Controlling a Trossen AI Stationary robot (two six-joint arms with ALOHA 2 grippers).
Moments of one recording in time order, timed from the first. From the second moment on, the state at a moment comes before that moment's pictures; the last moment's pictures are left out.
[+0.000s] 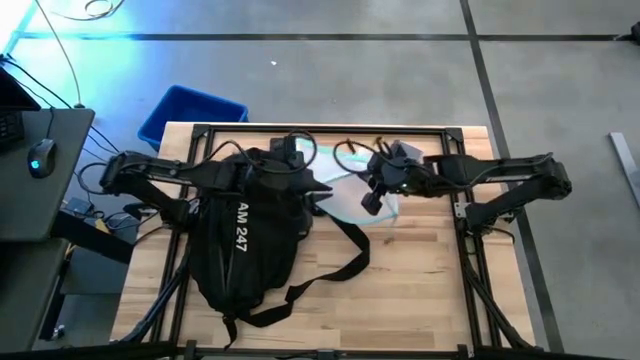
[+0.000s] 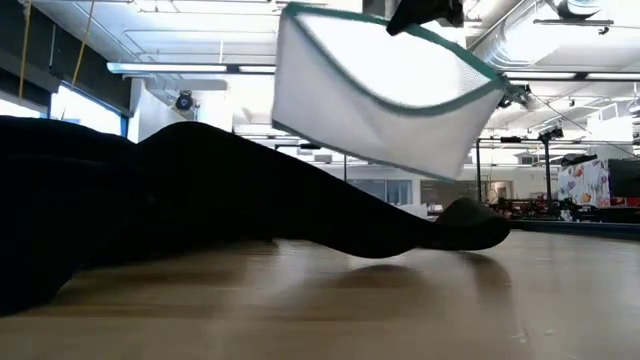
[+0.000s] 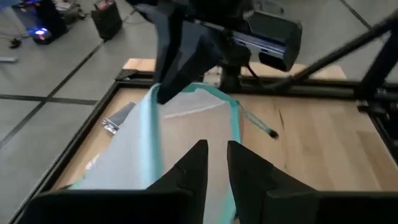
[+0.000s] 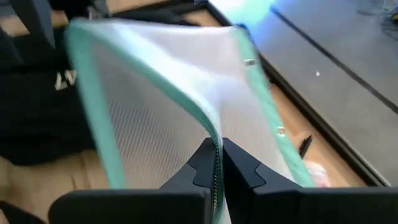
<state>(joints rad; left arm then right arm) -0.11 1.47 1.38 -0.34 -0.28 -0.04 0.07 1.36 1.33 -0.73 0.44 0.32</state>
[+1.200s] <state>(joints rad) -0.11 1.71 1.37 -0.48 -0.45 -0.07 0.12 1.58 1.33 -0.68 0.22 0.18</state>
